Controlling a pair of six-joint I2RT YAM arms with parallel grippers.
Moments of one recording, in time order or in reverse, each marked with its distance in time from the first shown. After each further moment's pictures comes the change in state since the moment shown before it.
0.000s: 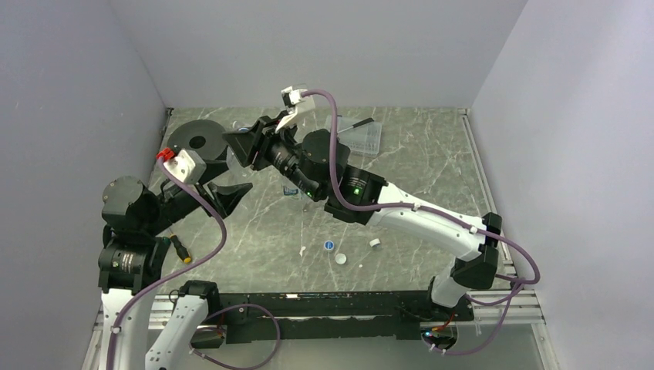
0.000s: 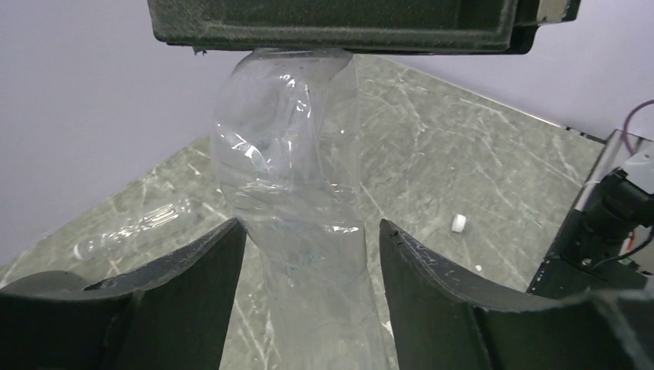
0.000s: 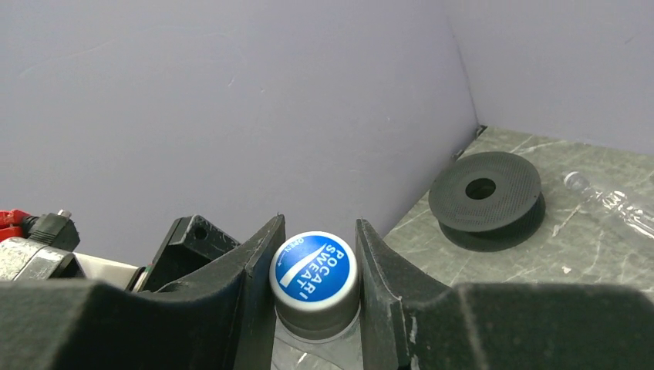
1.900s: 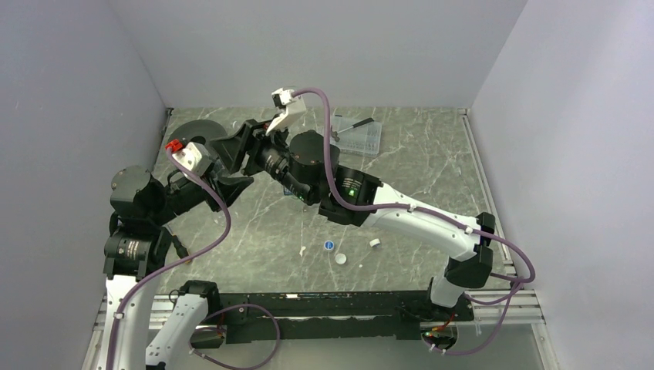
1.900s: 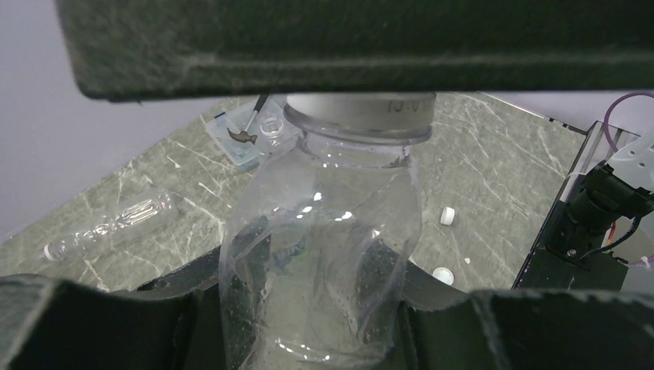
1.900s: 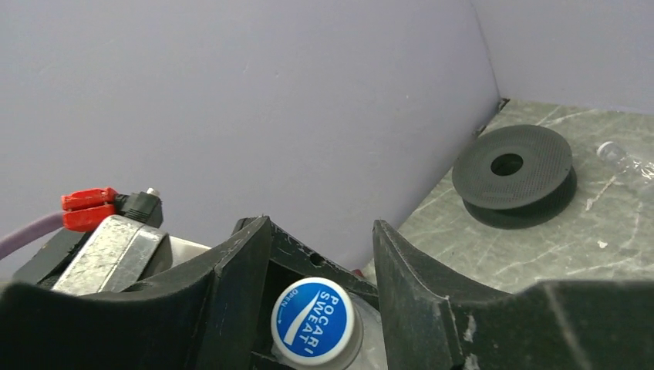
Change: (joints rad) left arm 0.000 0.058 -0.008 0.018 0.047 -0.004; right arm 0.037 0.038 0.098 -0.097 0.027 0.064
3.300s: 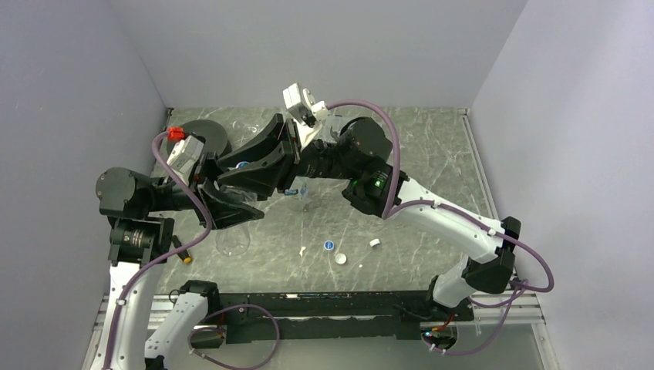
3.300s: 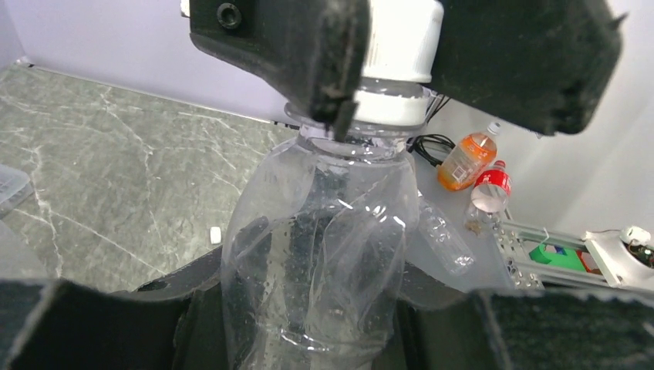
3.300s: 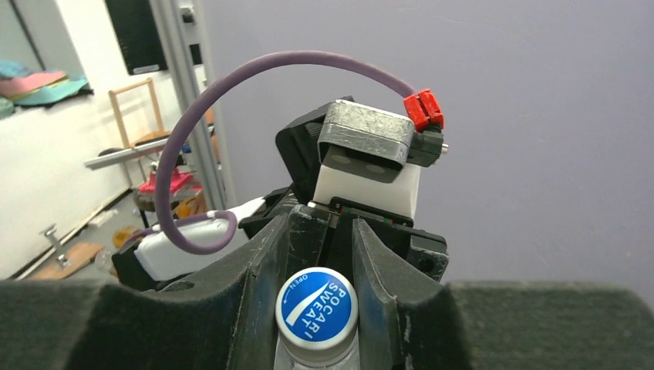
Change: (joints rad) left arm -0.018 0.065 0.014 0.504 0.600 -0.718; right arm -0.122 -0.148 -0.187 0.380 -0.933 -0.190
